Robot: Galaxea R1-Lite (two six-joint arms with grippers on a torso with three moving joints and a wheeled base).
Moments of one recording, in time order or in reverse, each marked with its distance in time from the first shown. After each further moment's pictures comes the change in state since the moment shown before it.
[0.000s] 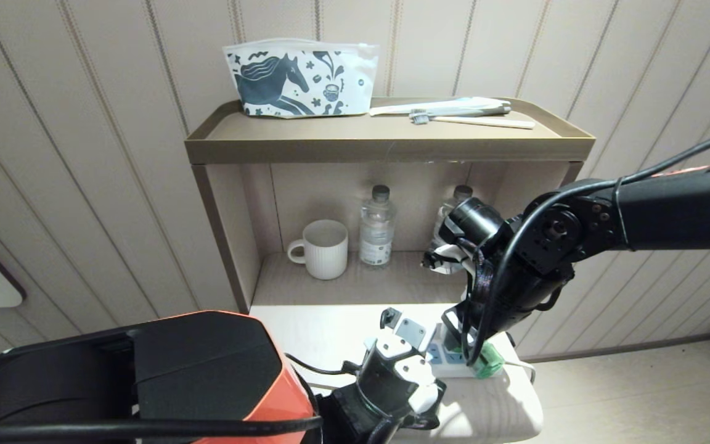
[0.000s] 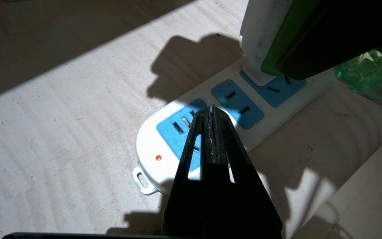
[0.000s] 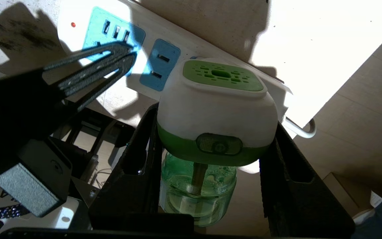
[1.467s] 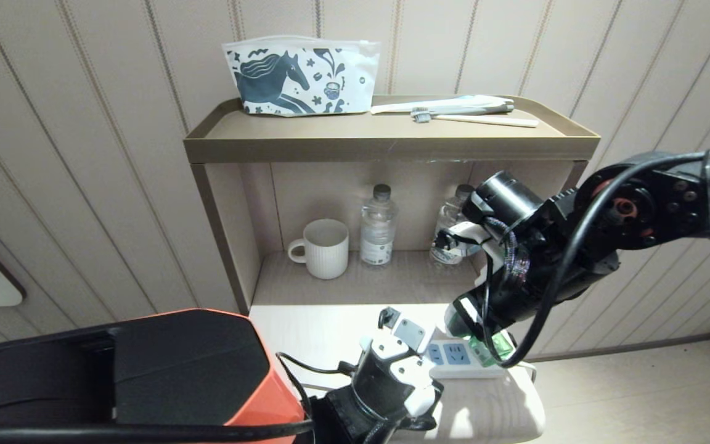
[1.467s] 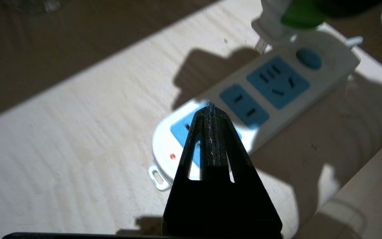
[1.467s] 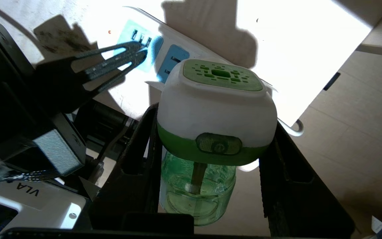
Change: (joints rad) left arm -0.011 -0.056 0.038 -0.018 0.025 0.036; right arm 0.008 -0.170 -0.001 0.010 -0.011 -0.015
